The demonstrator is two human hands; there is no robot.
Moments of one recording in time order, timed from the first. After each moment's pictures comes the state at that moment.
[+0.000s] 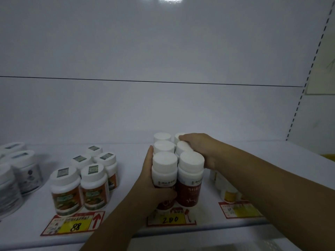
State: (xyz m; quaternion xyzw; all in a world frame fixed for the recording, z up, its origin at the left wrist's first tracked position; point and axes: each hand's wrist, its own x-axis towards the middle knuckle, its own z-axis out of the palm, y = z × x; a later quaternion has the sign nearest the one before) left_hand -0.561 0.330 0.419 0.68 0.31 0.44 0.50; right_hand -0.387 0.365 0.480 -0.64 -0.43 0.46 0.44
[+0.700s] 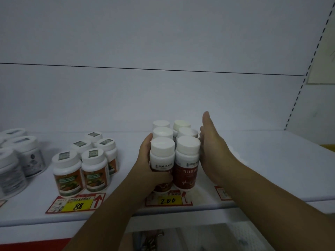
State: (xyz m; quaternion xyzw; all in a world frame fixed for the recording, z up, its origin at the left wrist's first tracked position) left_hand -0.561 0.335 0.414 0.69 0.31 0.43 0.49; right_hand -0.398 0.317 0.454 -0.52 -0.39 0.45 0.61
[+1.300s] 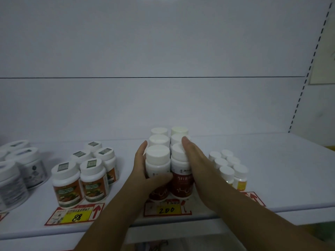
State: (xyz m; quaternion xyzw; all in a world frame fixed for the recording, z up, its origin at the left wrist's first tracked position) left_hand -0.558 0.333 0.415 0.63 0.31 0.46 0.54; right_hand -0.416 0.302 0.432 -0.51 -0.46 0.45 0.57
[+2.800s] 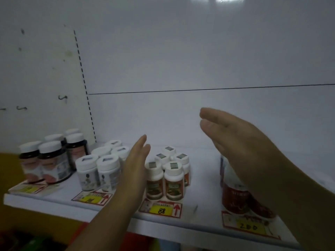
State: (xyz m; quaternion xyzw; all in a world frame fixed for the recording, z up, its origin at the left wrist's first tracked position) left_hand -0.699 0.338 0.444 0.55 0.42 0.64 0.33; right_hand -0.511 0.260 0.530 -0.41 -0.67 0.31 0.53
